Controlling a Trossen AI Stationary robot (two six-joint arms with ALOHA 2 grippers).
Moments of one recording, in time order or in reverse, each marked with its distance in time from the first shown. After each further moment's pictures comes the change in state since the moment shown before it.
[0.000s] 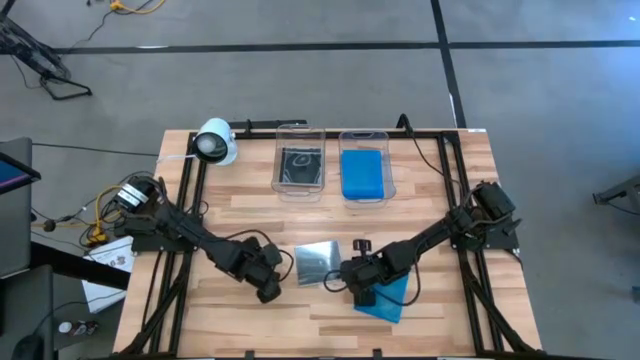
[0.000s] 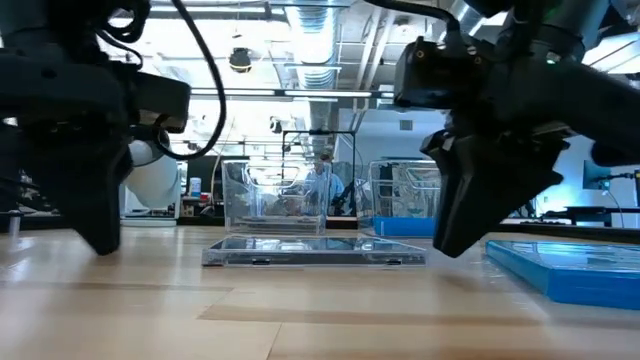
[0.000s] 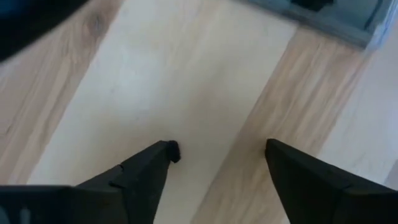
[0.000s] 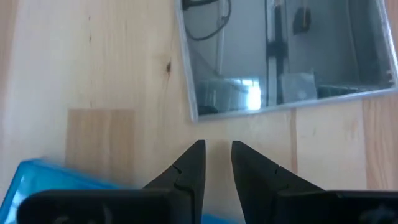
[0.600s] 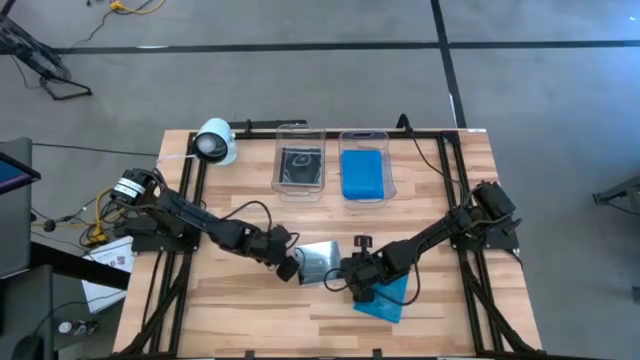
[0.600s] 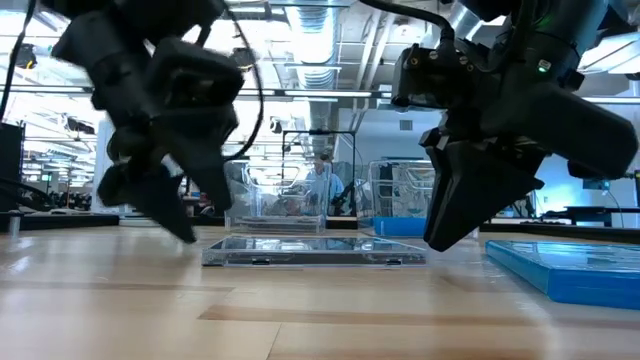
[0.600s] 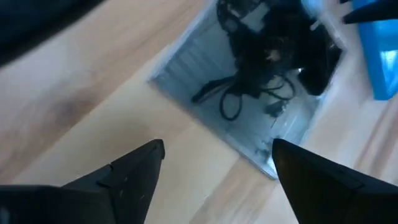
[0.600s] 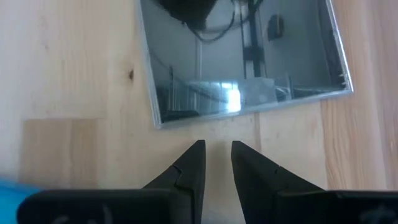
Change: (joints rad) left arm 0.183 -0.068 -0.114 0.395 0.122 -0.165; right arm -0.003 -0.001 -0.004 -0.015 0.088 0.001
